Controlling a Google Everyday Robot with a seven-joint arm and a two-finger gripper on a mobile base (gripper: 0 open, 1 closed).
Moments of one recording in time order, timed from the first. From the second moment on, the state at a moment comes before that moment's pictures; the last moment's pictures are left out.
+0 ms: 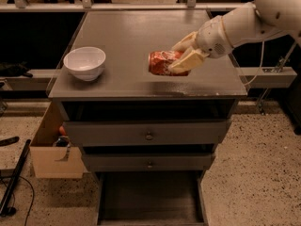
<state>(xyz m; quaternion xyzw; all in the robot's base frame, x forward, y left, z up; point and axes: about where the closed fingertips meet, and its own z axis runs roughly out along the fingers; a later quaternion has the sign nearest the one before) 0.630 -0.078 0.903 -0.62 0.65 0.21 0.39</state>
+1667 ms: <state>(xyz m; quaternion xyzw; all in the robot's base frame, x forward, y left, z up) 0.482 -0.120 0.902 -0.55 0.70 0.16 0.42</state>
